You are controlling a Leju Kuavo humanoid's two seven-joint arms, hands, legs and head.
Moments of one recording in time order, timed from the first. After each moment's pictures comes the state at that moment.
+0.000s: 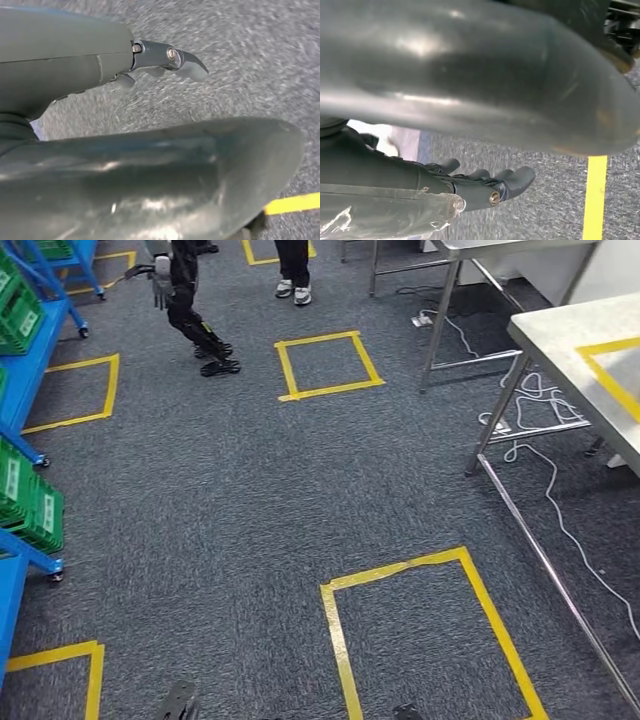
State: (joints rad) left arm -0.10 -0.07 0.16 -0.20 -0.40 0.08 -0.16; right arm -0.11 0.21 -1.09 -0.19 1.35 -0.10 0.00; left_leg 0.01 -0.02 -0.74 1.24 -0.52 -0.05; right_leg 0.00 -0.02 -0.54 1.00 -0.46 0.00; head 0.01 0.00
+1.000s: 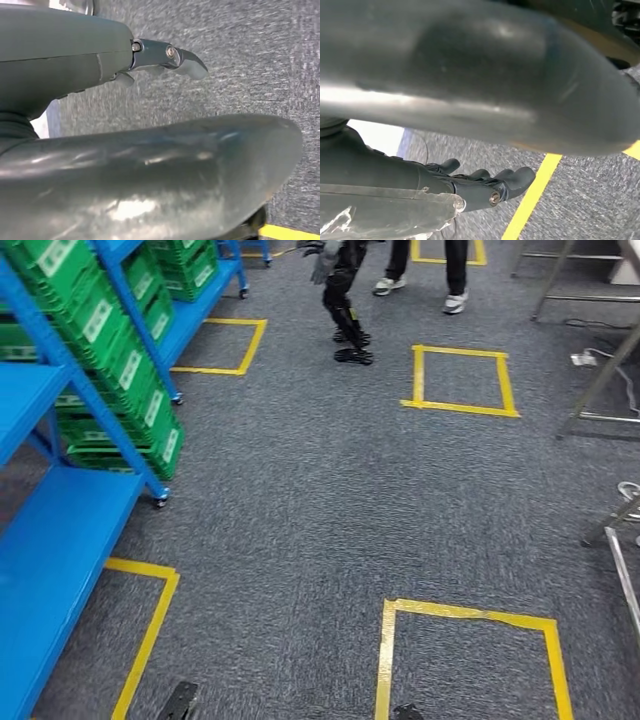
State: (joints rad) left arm -0.10 -0.08 0.16 -0.20 -0.43 0.09 -0.13; right arm -0.11 0.20 -1.09 -0.19 1.35 -0.10 0.01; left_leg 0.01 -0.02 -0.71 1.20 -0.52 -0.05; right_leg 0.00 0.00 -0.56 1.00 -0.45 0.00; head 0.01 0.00
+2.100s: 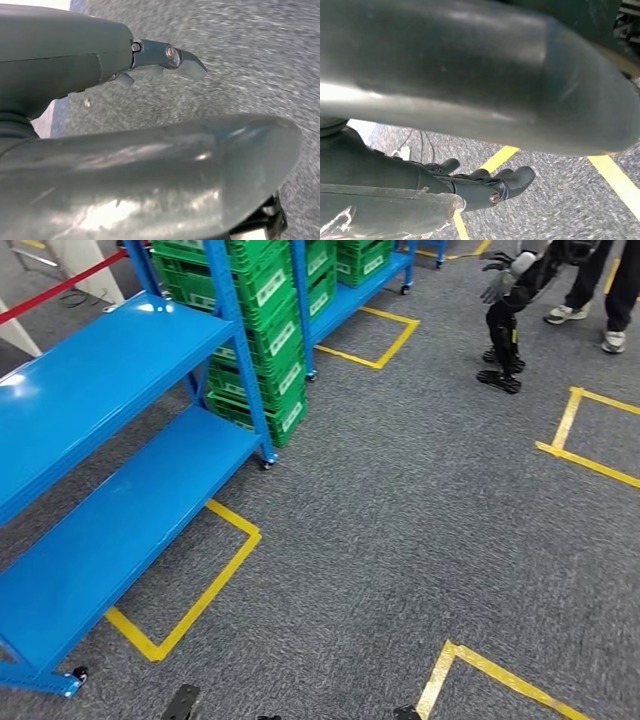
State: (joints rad) left arm -0.10 -0.09 0.16 -0.20 -0.45 0.09 -0.13; right arm -0.11 0.20 -1.09 -0.19 1.35 -0.10 0.01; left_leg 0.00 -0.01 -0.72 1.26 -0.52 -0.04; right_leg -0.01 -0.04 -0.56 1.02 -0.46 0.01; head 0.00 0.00
